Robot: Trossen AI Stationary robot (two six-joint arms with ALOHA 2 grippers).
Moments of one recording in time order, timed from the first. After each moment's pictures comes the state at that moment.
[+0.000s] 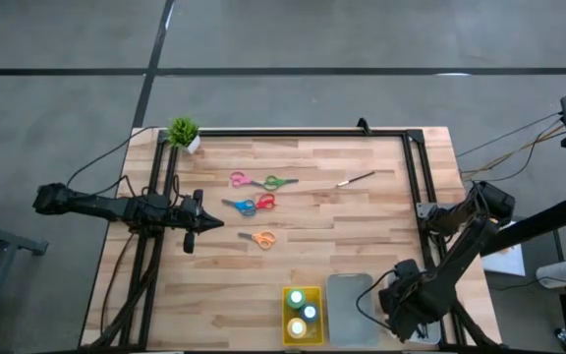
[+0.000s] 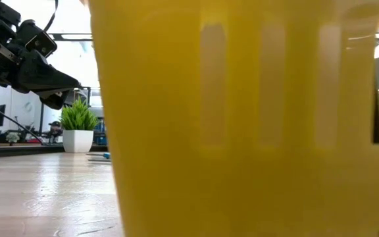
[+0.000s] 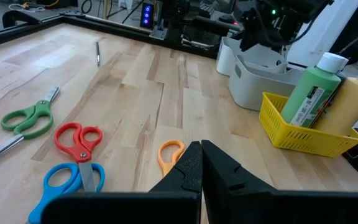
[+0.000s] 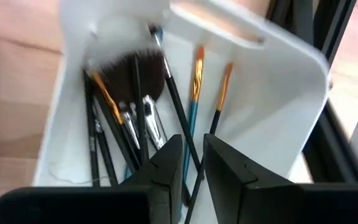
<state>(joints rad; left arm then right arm) -0.12 0.27 0.00 0.02 -0.06 -0.26 0.95 1.69 1.18 -1.29 -0.18 2.29</state>
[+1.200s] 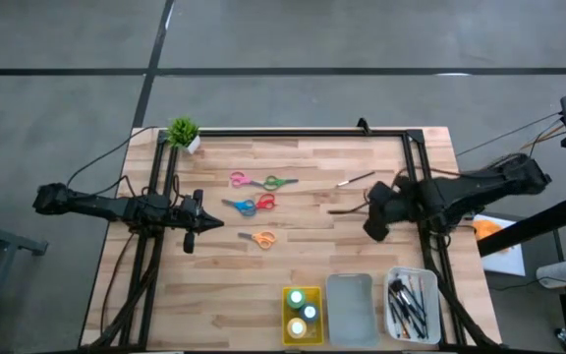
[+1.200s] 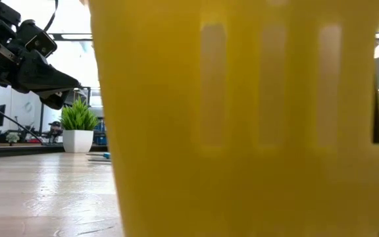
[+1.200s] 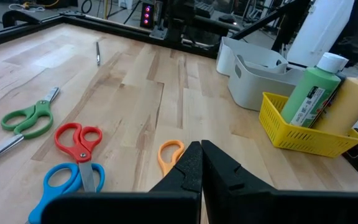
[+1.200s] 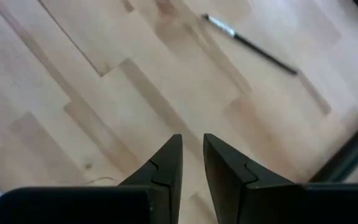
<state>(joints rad) -0.12 0.27 0.00 0.02 -0.06 -0.26 0.23 1.14 0.97 -1.21 0.39 0.89</state>
